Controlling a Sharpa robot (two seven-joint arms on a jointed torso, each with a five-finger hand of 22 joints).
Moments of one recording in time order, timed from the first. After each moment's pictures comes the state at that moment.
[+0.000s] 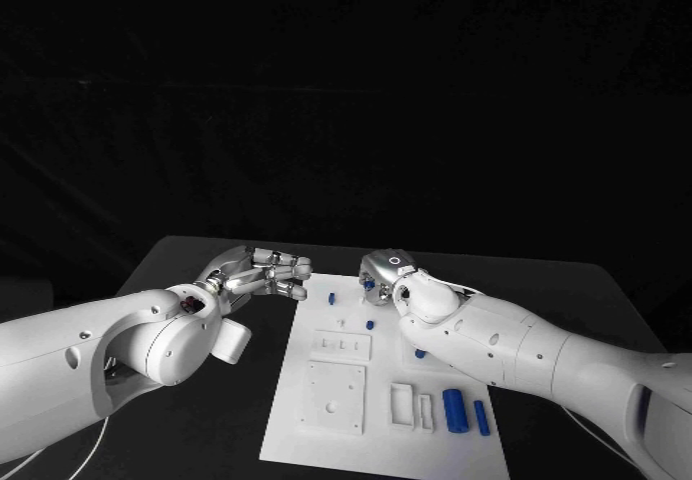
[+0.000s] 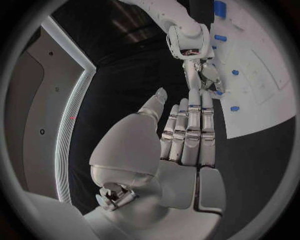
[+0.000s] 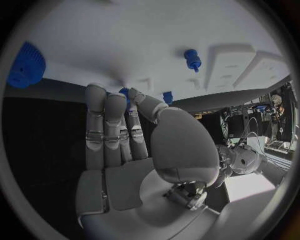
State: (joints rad) left arm 1.41 -0.83 -0.17 1.59 -0.12 -0.29 0.22; left_hand 1.34 0.01 0.09 -0.09 0.11 1.02 0.14 0.06 0.06 1.18 0.10 0.05 0.06 1.30 0.06 0.19 0.08 0.05 0.98 0.04 0.44 0.18; right arm 1.12 -0.40 0.09 0.94 -1.92 -0.40 -0.27; right_hand 1.29 -0.10 0.65 -0.23 0.05 1.25 0.08 0.06 0.09 1.29 0.06 0.06 0.06 1.44 -0.05 0.91 0.53 0.11 1.46 -0.08 0.53 1.00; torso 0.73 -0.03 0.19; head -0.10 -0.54
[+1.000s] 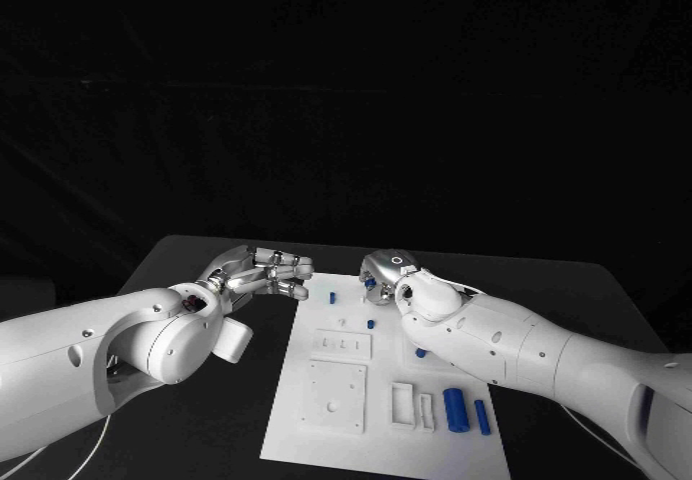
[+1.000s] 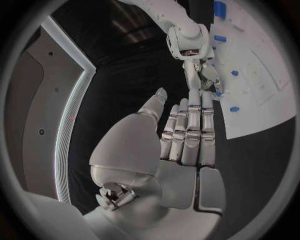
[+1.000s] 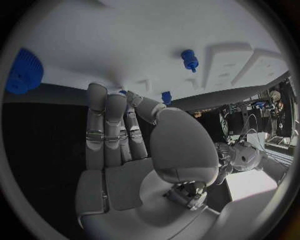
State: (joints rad) left arm 1.41 -0.83 -0.17 1.59 -0.12 -0.29 0.21; left_hand 1.34 0.01 0.09 -0.09 0.11 1.02 0.14 0.06 0.06 1.18 0.10 0.05 0.06 1.30 0.06 0.19 0.08 0.05 0.98 0.04 0.44 0.18; right arm 1.13 -0.40 0.09 0.94 -1.87 -0.39 -0.25; right_hand 1.29 -0.09 0.73 -0.23 0.04 1.15 0.10 0.06 0.07 1.22 0.07 0.05 0.06 1.44 -0.03 0.91 0.52 0.13 1.46 -0.06 0.49 1.01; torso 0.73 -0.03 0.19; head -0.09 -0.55
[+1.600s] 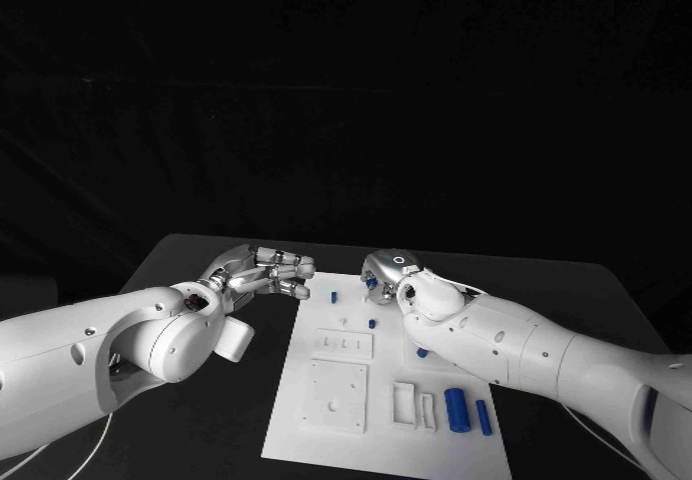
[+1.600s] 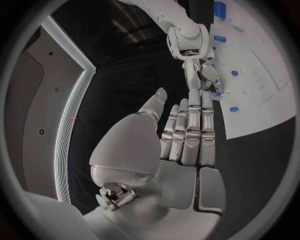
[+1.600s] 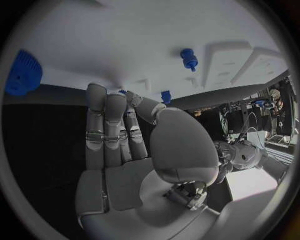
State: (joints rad) left arm 1.41 -0.83 -0.17 1.59 -0.12 -0.29 0.21; left_hand 1.34 0.01 0.09 -0.09 0.11 1.02 0.14 0.06 0.06 1.17 0.11 0.05 0.06 1.30 0.06 0.19 0.08 0.05 0.98 0.04 0.44 0.18; right arm 1.12 -0.40 0.09 0.94 -1.86 -0.40 -0.24; right_hand 1.29 -0.09 0.74 -0.24 0.04 1.16 0.10 0.06 0.07 1.23 0.09 0.05 0.06 1.44 -0.03 0.91 0.52 0.12 1.46 -0.06 0.49 1.02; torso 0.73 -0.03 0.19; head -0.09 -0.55
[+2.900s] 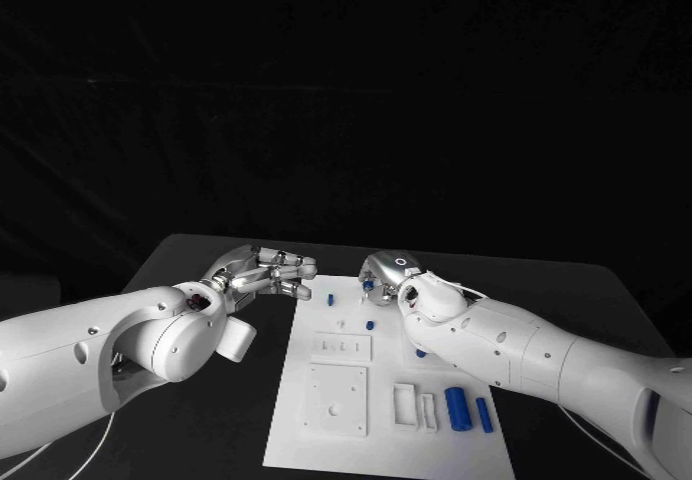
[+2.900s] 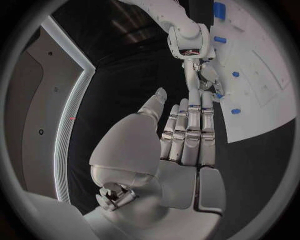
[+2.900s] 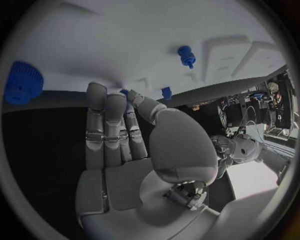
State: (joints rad) left arm 1.41 -0.83 -0.17 1.59 -0.12 -0.29 0.21; left_hand 1.34 0.01 0.08 -0.08 0.11 1.02 0.14 0.06 0.06 1.17 0.11 0.05 0.06 1.30 0.06 0.19 0.08 0.05 0.98 0.04 0.44 0.17; right arm 1.12 -0.40 0.08 0.94 -1.80 -0.44 -0.20; right_hand 1.30 -0.09 0.63 -0.23 0.04 1.14 0.10 0.06 0.07 1.25 0.08 0.06 0.06 1.44 -0.03 0.91 0.52 0.13 1.47 -0.06 0.45 1.02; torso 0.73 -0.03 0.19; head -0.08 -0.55
